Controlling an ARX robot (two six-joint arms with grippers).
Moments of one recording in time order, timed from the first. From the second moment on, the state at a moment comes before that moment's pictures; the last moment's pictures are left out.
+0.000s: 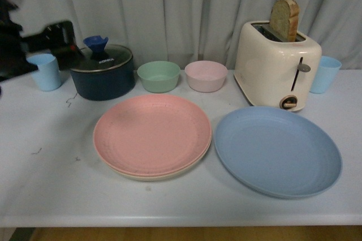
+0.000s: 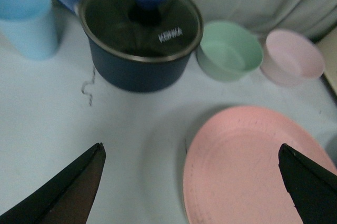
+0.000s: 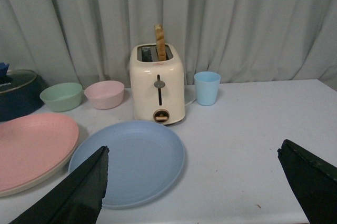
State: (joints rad) left arm -0.02 1.75 0.94 0.34 0.10 -0.17; right arm 0.00 0.00 0.01 0.00 0.00 0.01
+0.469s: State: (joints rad) left arm 0.00 1.50 0.31 1.17 0.00 -0.02; right arm -0.01 0.00 0.01 0.00 0.00 0.01
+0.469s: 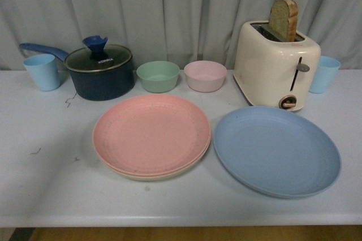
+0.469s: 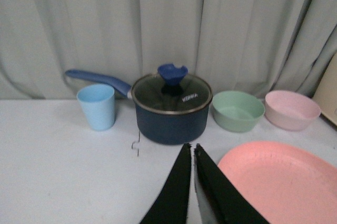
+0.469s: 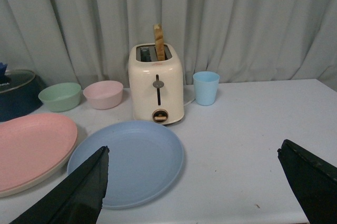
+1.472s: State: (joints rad) left arm 0.00 0.83 0.03 0.79 0.00 -0.02; right arm -0.01 0.00 0.01 0.00 0.00 0.01
